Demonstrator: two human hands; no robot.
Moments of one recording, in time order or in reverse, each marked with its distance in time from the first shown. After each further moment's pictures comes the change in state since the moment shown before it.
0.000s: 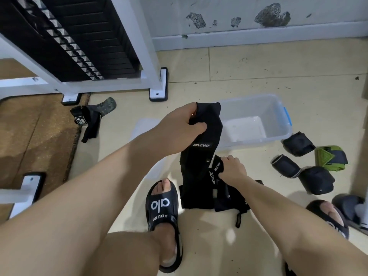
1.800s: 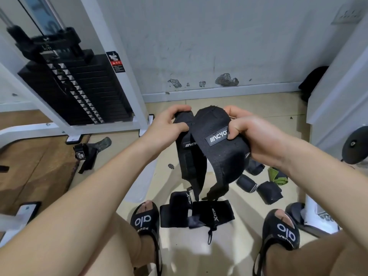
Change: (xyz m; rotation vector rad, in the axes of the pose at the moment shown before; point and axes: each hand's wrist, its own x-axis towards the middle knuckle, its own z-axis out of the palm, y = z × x) left_hand -0.080 0.101 0.034 -0.262 0.241 0.288; right_hand -0.296 0.005 -0.296 1.339 -0.027 -0.444
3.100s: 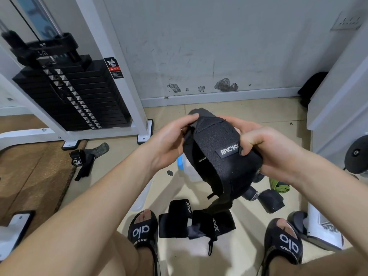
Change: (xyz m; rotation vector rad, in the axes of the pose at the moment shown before) left_hand 0.020 0.009 0.014 -0.550 -0.216 -0.305; right_hand -0.003 -0.007 -0.006 0.088 -0.223 -0.027
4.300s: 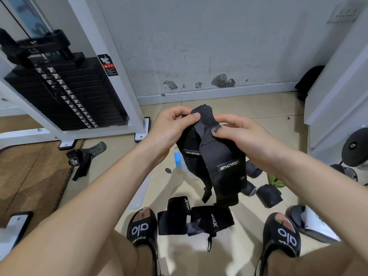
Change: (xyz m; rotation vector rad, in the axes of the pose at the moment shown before) left_hand 0.002 -0.001 0.003 0.339 0.145 0.303; right_hand 0.018 0.018 -0.005 -0.285 0.341 -0.051
